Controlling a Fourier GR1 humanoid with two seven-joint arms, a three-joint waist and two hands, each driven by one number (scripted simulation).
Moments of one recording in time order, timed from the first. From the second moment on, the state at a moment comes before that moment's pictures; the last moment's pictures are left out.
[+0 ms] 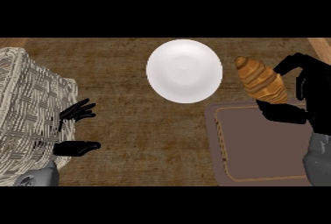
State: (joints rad) left arm -0.10 0.06 0.29 -1.40 -0.24 -0.25 -0.10; right arm -0.36 -0.35 0.08 -1.90 0.90 0.06 0.60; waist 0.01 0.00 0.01
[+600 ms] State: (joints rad) left arm -0.10 0.06 0.28 -1.40 -0.23 -0.24 -0.09; right arm -0.70 -0.16 0.11 -1.41 0.93 -0.05 0.53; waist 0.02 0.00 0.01
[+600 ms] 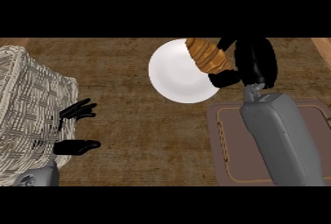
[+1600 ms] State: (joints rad) left arm -0.13 0.05 0.26 -1.41 -0.24 -0.24 -0.08; right arm -1.06 0.00 -0.08 -0.58 0.80 -0.56 0.41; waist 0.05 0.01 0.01
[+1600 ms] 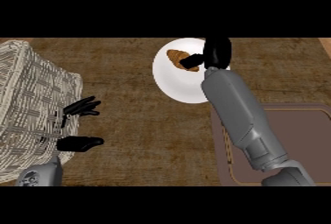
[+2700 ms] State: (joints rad) left arm -0.07 0.06 0.28 -1.42 -0.26 -0.23 -0.09; right arm -0.67 -0.11 -0.35 -0.92 0.24 -0.40 -0.16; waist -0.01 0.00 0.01
